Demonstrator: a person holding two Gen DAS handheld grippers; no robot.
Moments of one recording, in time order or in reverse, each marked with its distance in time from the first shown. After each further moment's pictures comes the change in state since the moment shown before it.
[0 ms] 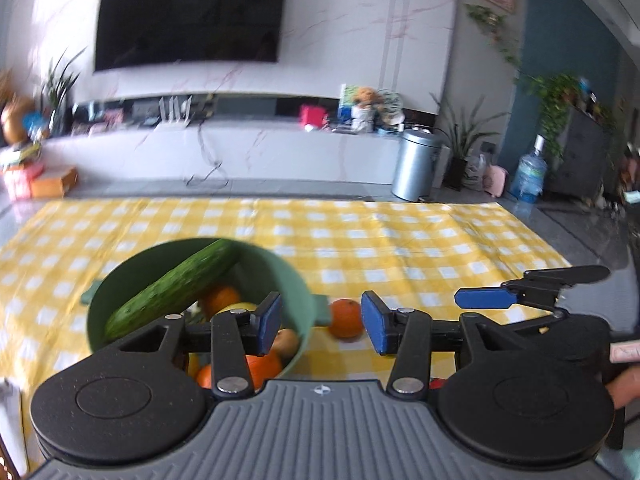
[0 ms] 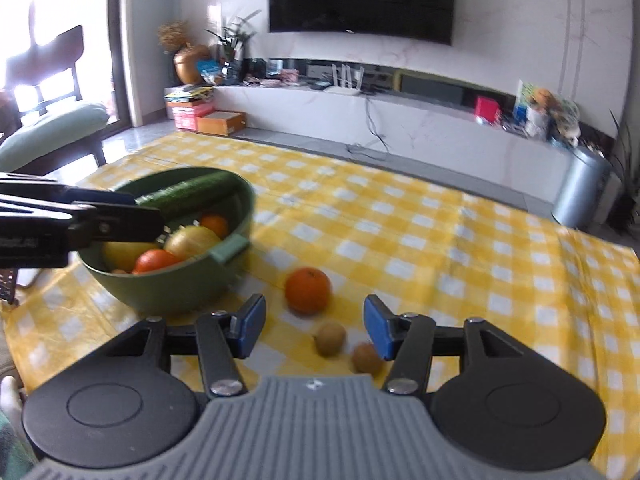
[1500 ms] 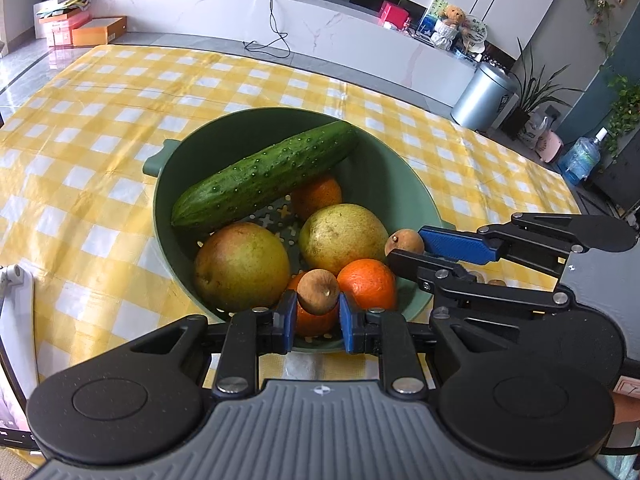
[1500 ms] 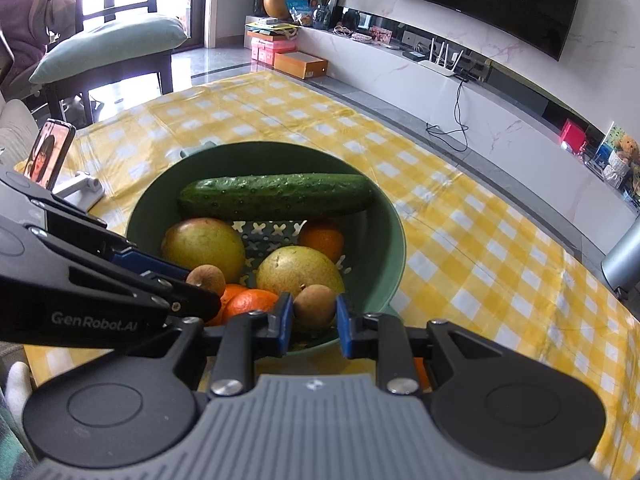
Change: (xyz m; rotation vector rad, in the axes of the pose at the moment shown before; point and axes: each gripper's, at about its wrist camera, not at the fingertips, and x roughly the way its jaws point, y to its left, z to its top) left arm 0.035 0.097 -0.011 -0.315 0.380 0.050; right arm 0.078 0.108 0.061 -0.291 0.157 0.127
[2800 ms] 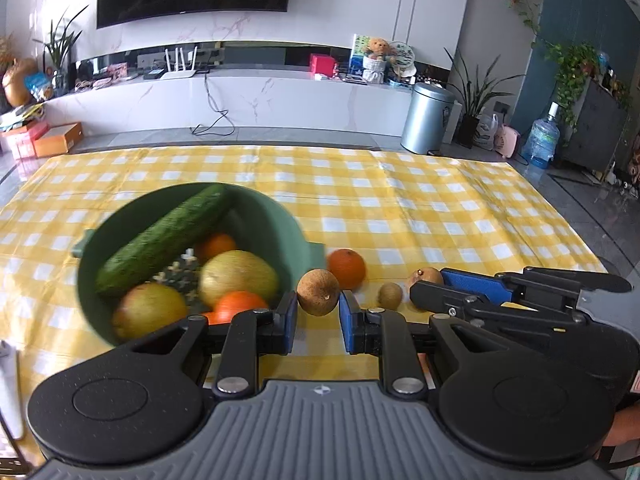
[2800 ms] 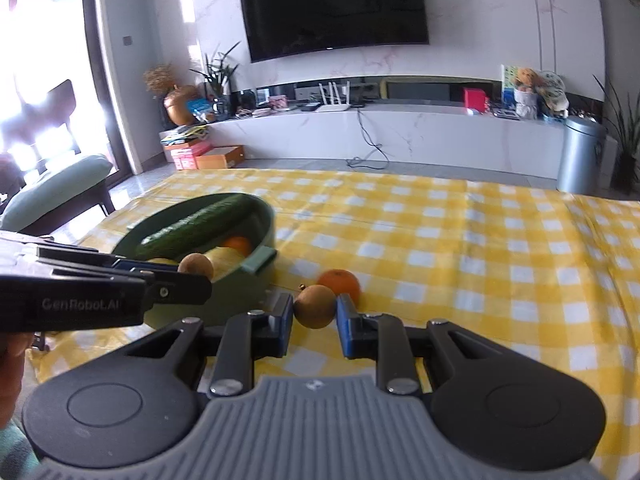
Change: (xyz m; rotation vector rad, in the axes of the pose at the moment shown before) left arm -0.031 -0.087 -0.029 0.247 -0.206 -0.013; right arm -0.084 -0.049 -0.105 0.420 -0.259 -0.068
